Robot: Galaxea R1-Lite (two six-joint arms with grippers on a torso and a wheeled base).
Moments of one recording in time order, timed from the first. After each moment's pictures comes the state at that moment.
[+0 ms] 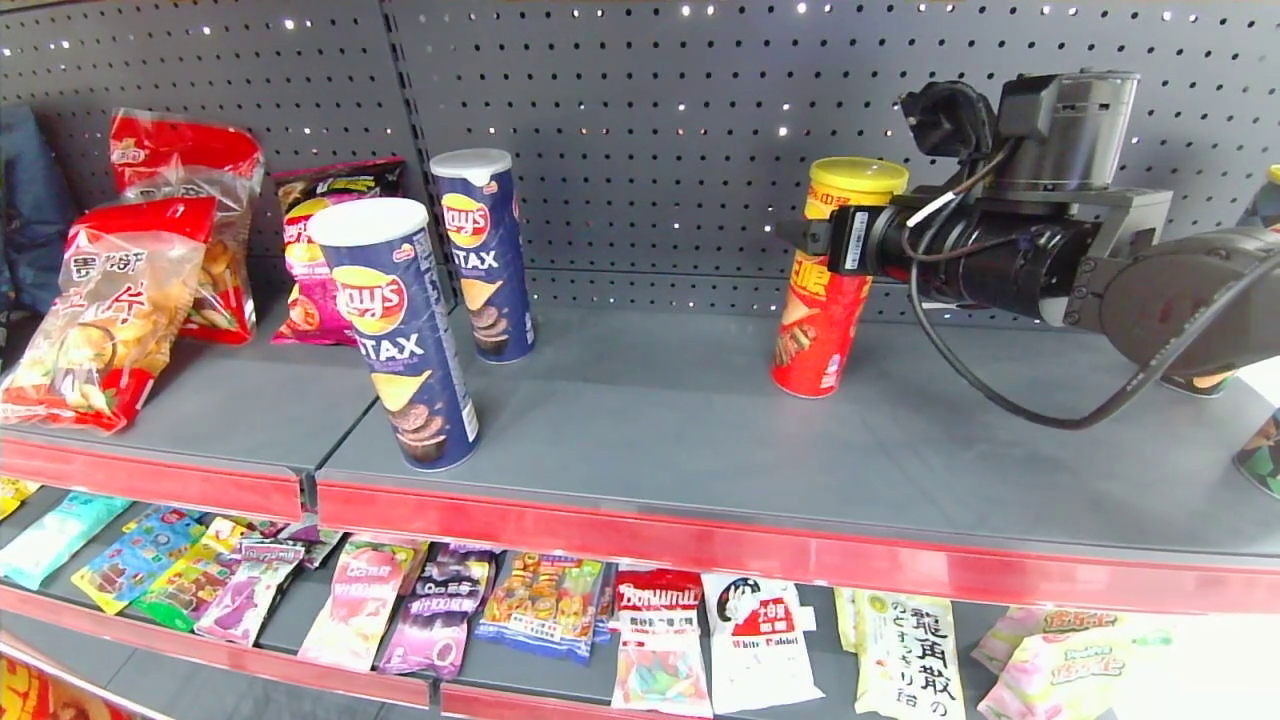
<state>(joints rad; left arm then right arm) -0.23 0.39 -0.56 0.31 -0.03 0.07 0.43 1.82 -1.36 -0.32 -0.15 0.09</state>
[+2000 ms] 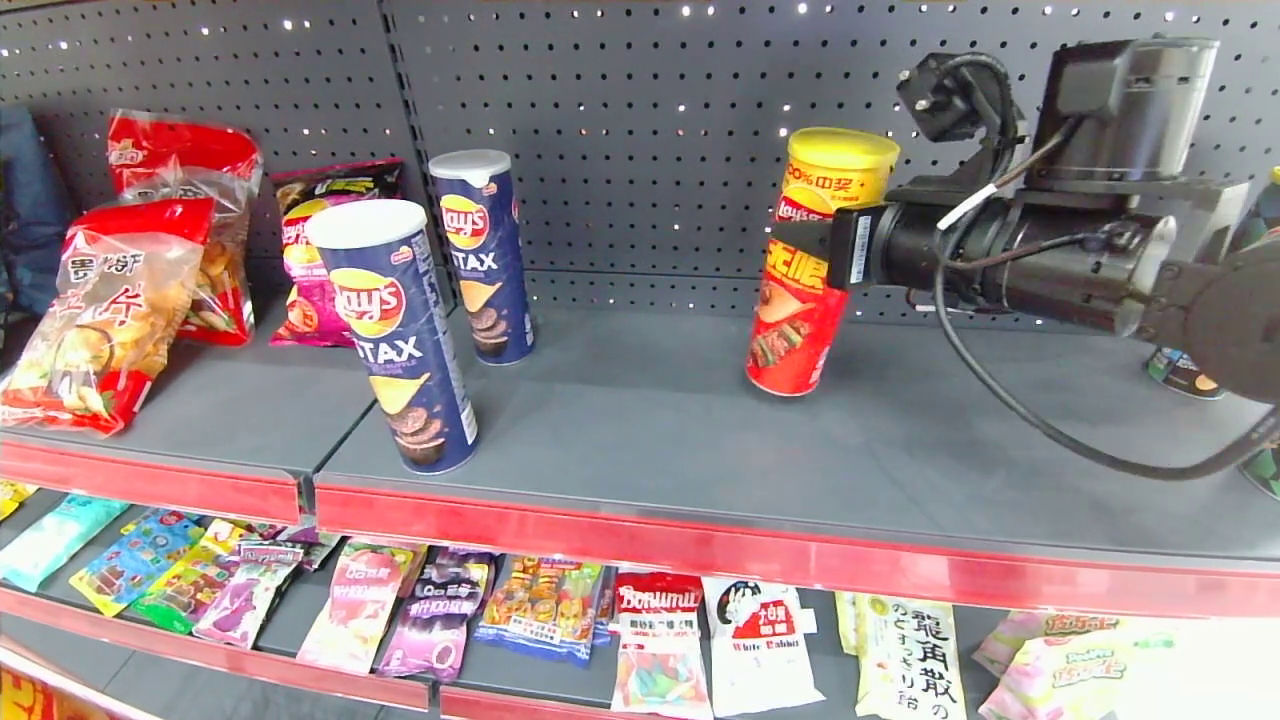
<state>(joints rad) -0.23 0.36 -0.54 0.31 -0.03 0.07 0.50 1.71 -1.28 -0.31 0.03 -0.03</state>
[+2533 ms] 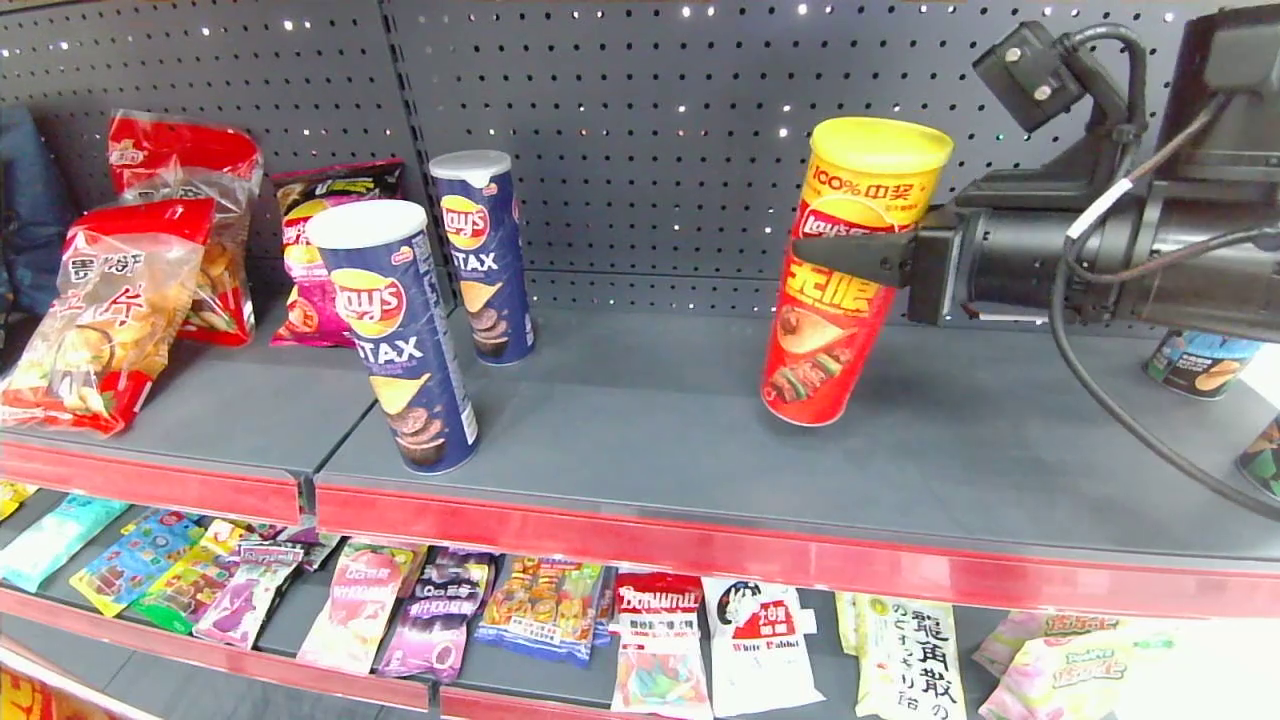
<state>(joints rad) -0.23 0.36 -0.54 0.31 -0.03 0.07 0.46 1.56 -1.20 -0.22 0.33 -0.16</state>
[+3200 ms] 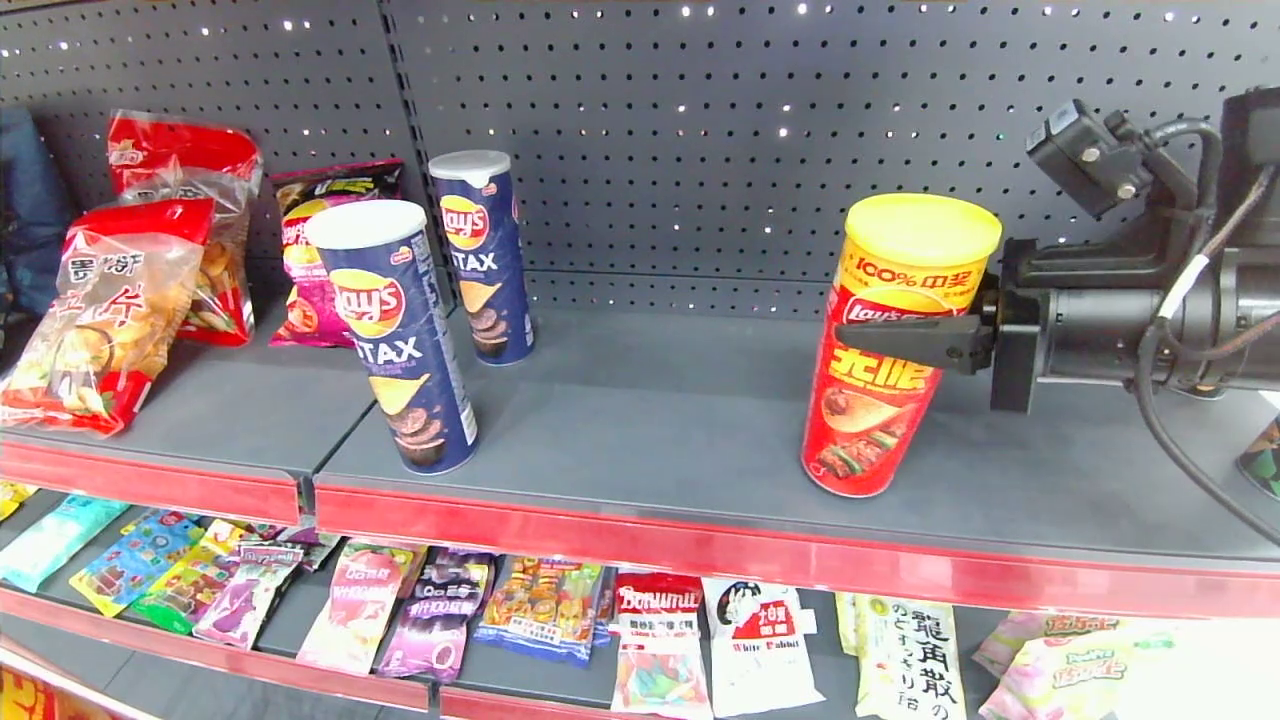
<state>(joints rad) -0.23 0.37 -0.54 0.31 -0.03 0.07 0.39 1.48 -1.07 -0.13 0.54 -0.29</state>
